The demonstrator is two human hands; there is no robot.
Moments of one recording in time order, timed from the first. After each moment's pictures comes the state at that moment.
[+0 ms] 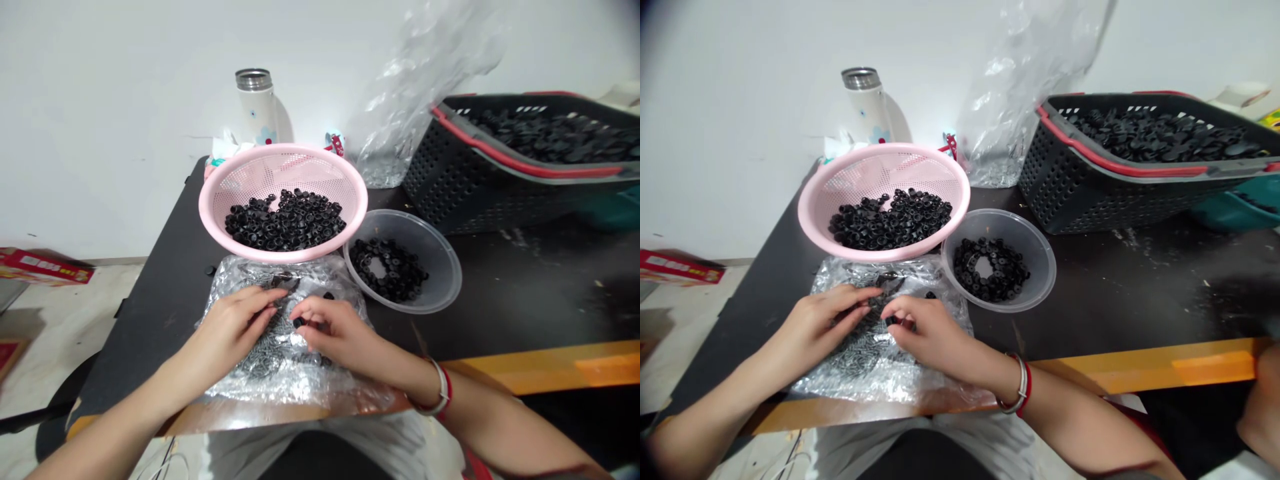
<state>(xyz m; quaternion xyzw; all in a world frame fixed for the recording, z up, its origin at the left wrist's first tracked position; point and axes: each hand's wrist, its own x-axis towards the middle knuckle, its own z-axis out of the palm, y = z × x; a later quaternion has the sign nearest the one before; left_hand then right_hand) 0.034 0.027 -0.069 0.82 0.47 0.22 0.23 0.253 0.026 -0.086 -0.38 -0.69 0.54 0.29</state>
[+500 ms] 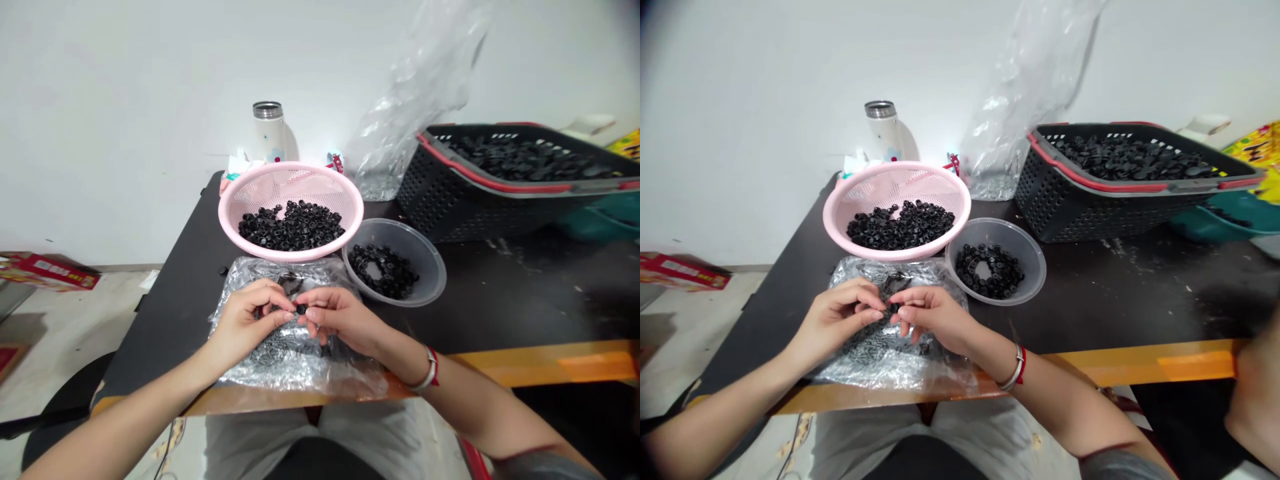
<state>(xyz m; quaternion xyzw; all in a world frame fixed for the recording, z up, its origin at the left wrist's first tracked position) 0.049 0.021 -0.060 0.72 0.45 0.39 0.36 0.252 0.033 -0.094 -0.29 -0.41 0.81 0.32</state>
